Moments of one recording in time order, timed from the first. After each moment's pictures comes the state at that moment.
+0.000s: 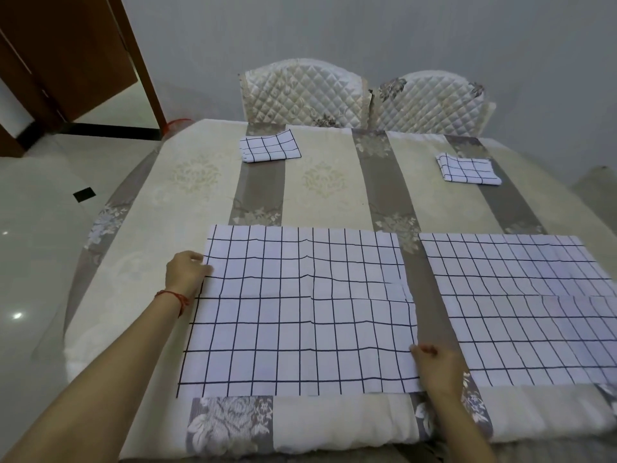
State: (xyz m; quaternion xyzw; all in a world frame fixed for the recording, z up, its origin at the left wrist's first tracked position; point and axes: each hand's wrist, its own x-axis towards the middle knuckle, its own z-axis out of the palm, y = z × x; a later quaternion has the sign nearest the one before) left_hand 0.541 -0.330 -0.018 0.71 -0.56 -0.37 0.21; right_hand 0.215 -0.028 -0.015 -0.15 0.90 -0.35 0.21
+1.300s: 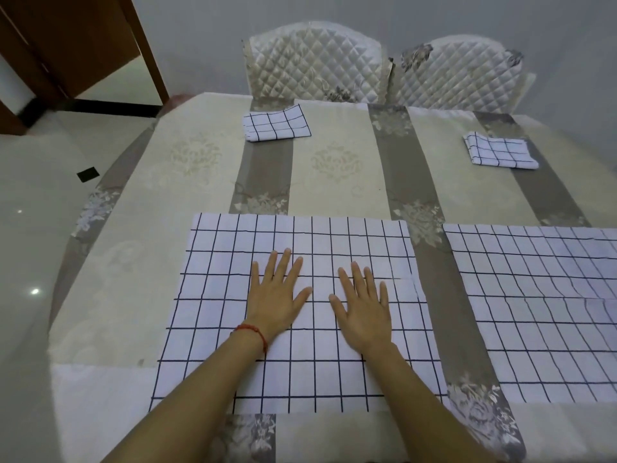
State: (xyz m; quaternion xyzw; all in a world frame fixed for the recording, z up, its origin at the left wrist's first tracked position) left_hand 0.431 -0.245 -0.069 0.49 -0.86 -0.12 0.01; right_hand 0.269 -0.150 -0.059 -0.57 0.81 -0.07 0.14
